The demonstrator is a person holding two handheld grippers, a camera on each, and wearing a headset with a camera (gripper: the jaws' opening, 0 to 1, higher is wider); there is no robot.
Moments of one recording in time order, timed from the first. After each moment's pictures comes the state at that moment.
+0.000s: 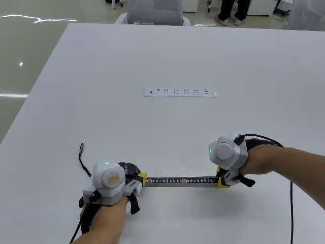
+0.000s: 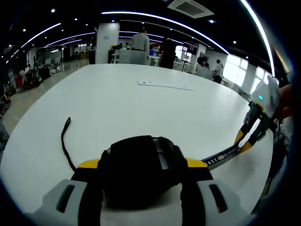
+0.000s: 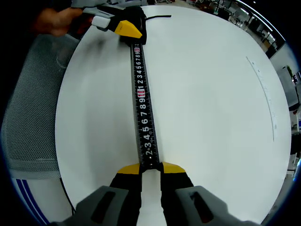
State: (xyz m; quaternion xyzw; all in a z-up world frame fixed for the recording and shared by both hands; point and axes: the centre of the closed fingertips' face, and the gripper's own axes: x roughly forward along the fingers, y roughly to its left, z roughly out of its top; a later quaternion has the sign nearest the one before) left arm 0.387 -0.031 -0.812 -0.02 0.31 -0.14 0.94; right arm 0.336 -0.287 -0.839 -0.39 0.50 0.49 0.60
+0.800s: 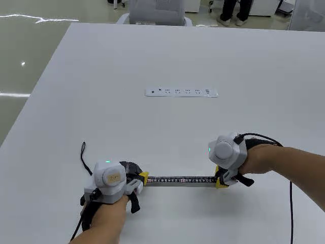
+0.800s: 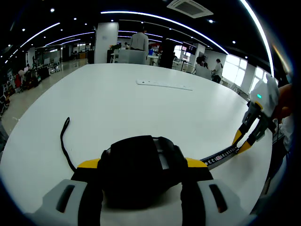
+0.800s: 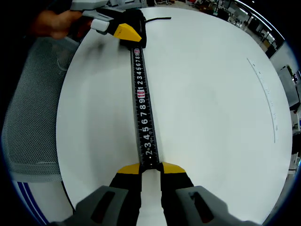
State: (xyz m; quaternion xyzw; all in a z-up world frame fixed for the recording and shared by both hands) left arm 0.387 -0.031 -0.812 -0.02 0.32 -0.14 0.94; right arm 0.336 -0.279 -0.839 -0.38 0.49 0.50 0.60
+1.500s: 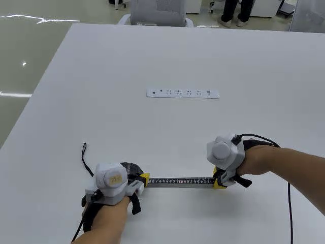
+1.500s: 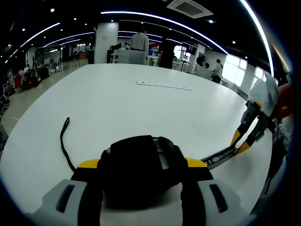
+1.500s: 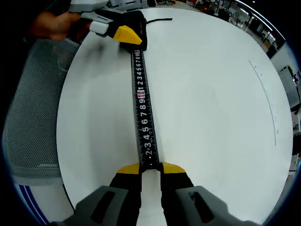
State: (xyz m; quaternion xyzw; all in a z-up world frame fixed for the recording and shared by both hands) left arm 0.386 -0.032 -0.812 -0.02 0.31 -0.14 0.94; right arm 0.338 -0.270 -0.839 -0.37 0.49 0.50 0.60
